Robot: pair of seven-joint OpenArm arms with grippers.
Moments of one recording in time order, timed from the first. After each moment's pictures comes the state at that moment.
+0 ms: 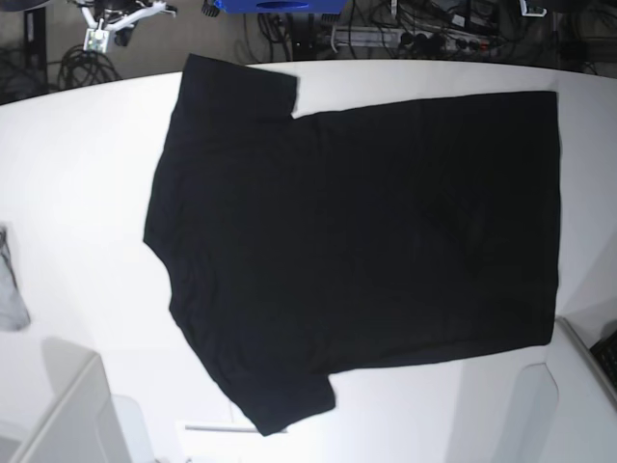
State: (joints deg) left arm 61.0 -11.0 -20.7 88.4 -10.3 -0.1 -15.8; right arm -55.1 2.0 16.7 103.6 9.6 0.1 -13.0
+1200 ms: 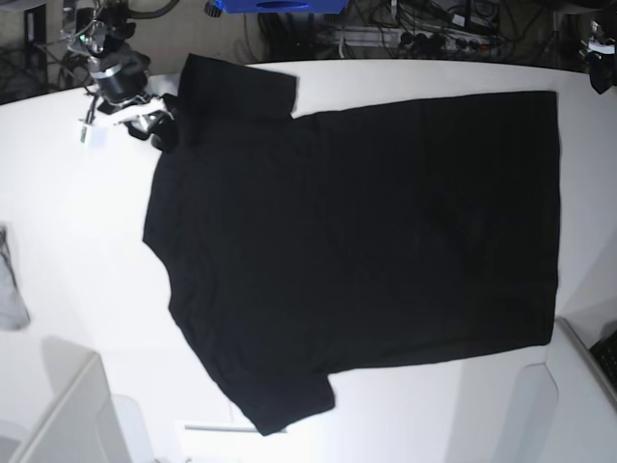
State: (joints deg) left arm 38.6 -13.4 -66.9 90.8 -47.9 -38.8 41.3; right arm -36.4 9.7 13.6 110.2 47.8 0.1 -33.1
